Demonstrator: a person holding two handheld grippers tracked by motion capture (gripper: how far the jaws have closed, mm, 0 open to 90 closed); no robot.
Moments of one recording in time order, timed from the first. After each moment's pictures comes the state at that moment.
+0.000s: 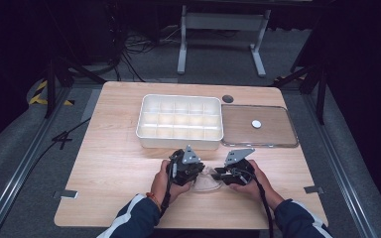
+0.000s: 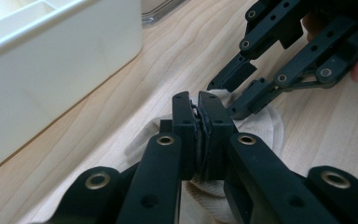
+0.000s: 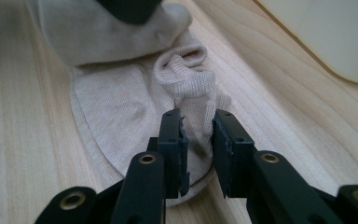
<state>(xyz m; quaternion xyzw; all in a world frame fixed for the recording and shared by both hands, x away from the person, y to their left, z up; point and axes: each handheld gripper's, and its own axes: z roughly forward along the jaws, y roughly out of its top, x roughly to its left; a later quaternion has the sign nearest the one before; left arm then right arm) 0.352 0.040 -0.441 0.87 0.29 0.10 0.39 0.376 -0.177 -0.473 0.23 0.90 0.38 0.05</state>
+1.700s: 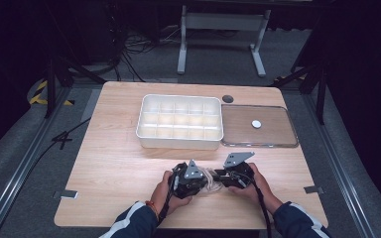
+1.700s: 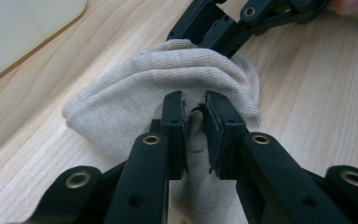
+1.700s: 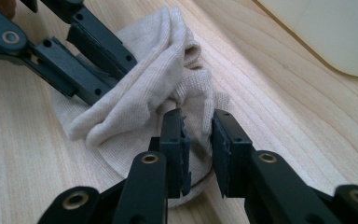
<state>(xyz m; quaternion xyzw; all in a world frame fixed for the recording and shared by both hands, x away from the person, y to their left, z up) 0.331 0.043 -0.471 0.88 0.25 0.08 0.39 0.365 -0.173 -0.473 0.24 0.89 0.37 0.07</state>
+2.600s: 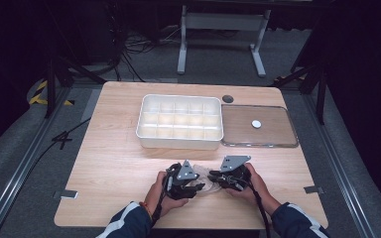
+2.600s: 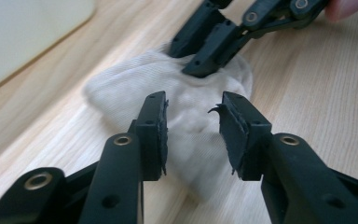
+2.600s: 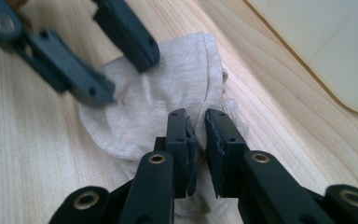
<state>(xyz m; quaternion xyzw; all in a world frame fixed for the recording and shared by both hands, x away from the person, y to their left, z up) 0.325 0.063 -0.462 0.87 0.26 0.07 0.41 0.355 -0.162 -0.466 0.19 0.90 0.38 0.10</state>
